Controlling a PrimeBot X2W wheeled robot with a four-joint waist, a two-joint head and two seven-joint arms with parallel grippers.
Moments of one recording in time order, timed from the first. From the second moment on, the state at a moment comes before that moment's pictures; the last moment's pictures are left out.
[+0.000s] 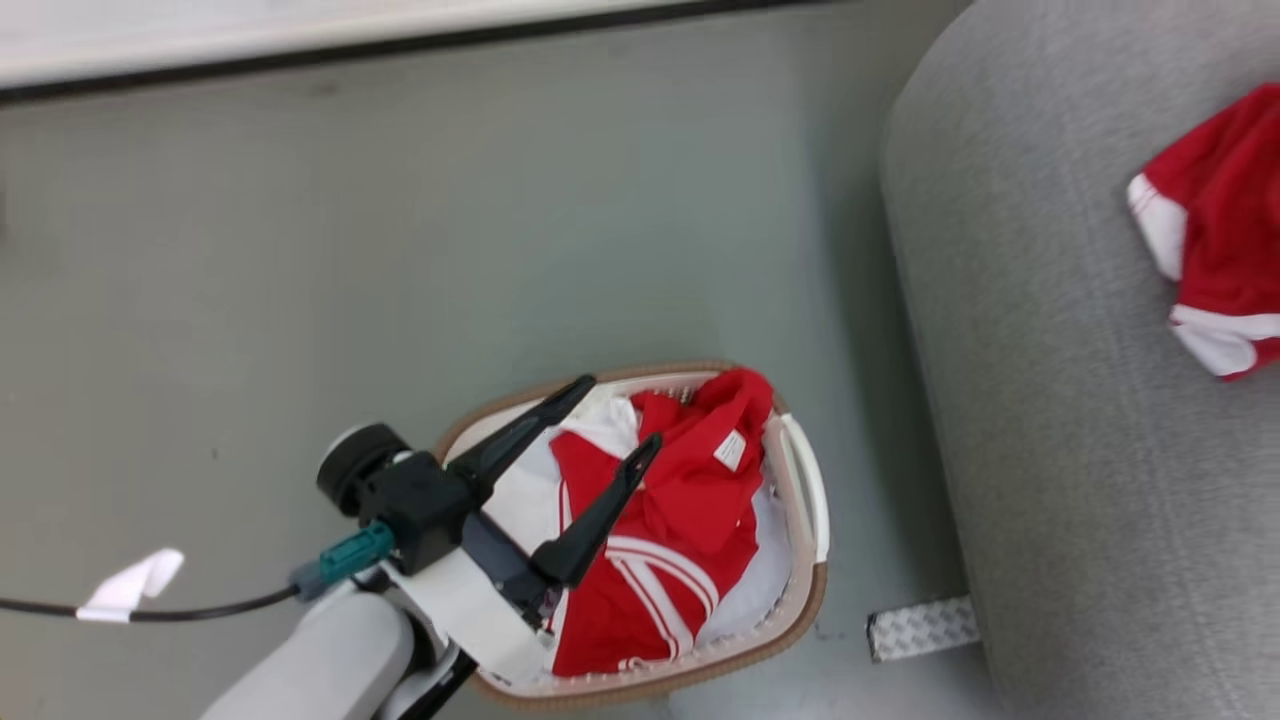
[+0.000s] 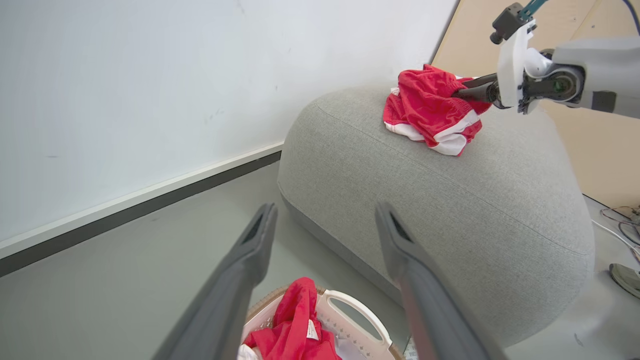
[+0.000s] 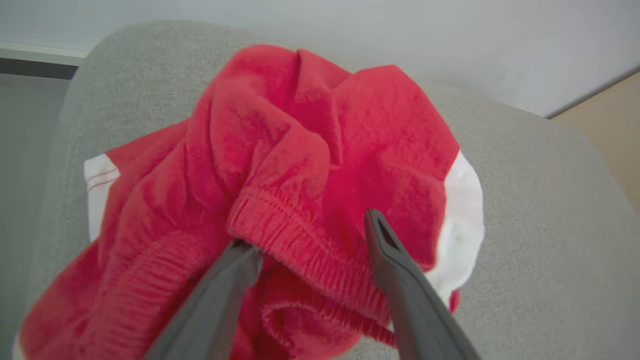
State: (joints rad) left arm -0.53 0.46 -0.75 0.06 -0.49 -0.13 -0.26; right arm -0.84 -0.38 -0.14 0.73 -0.02 0.13 0.24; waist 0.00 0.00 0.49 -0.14
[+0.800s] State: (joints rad) left arm -0.28 0.35 -0.54 0.15 -0.52 -0.03 -0.26; right arm -0.65 -0.52 0.31 0.42 0.40 0.13 0.25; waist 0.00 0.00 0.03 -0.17
